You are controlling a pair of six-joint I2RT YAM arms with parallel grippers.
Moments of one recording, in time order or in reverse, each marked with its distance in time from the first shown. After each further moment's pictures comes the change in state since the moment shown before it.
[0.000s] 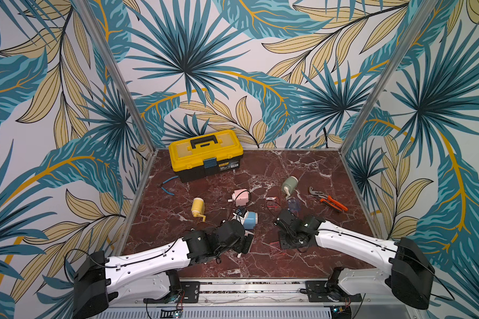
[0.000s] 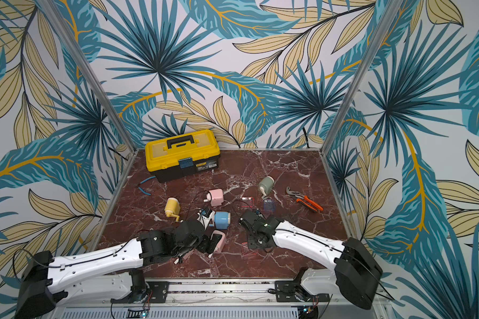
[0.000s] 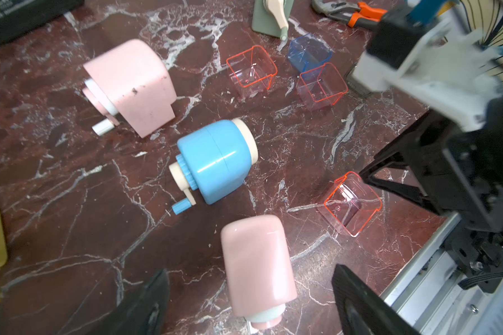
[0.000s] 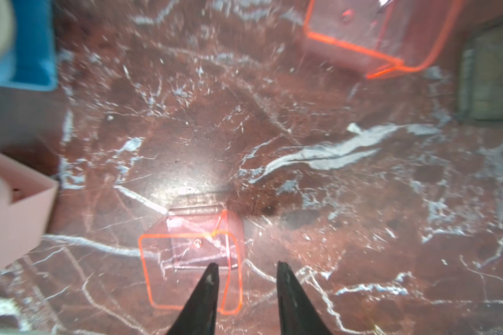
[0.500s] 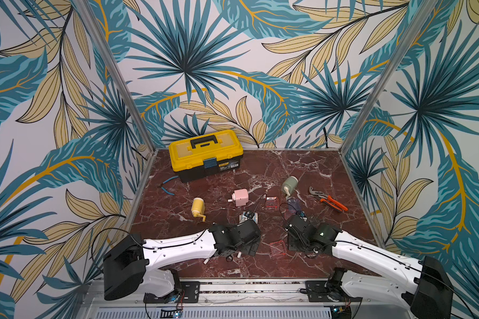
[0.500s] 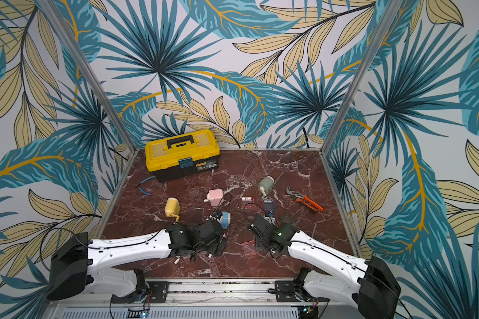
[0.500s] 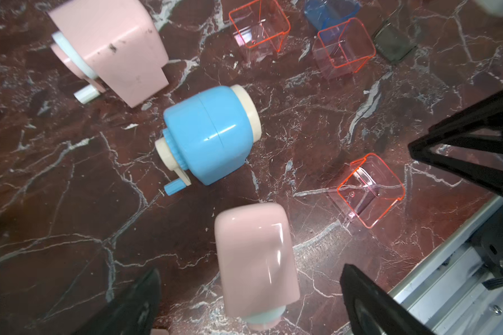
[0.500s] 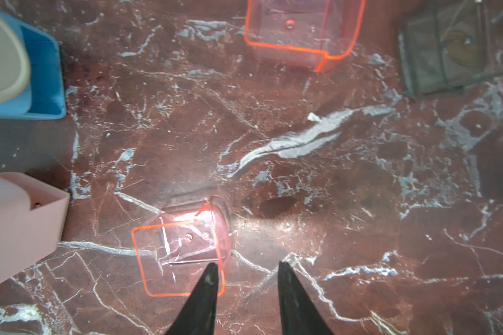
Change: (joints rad) left arm 0.000 -0.033 -0.043 0.000 0.005 -0.067; right arm 0.051 0.007 0.103 -0.270 0.087 -0.281
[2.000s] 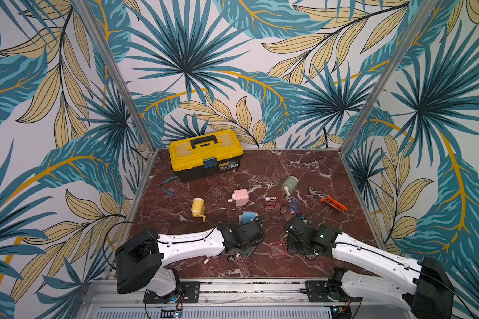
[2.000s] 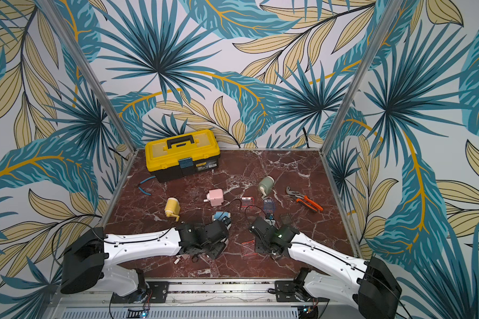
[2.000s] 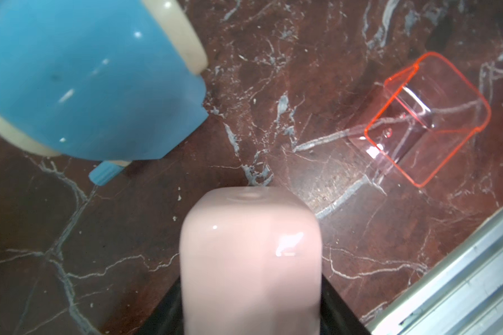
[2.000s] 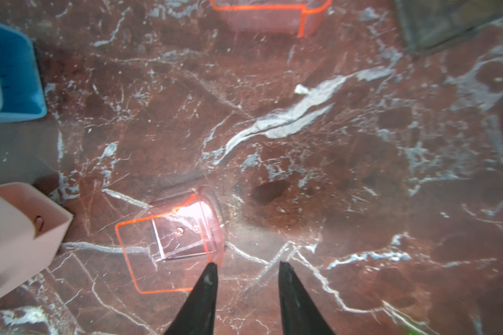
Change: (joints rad) left arm -0.380 0.632 0.215 -0.220 -0.125 -0.359; right arm 0.039 -0.360 -0.163 -0.005 0.101 0.214
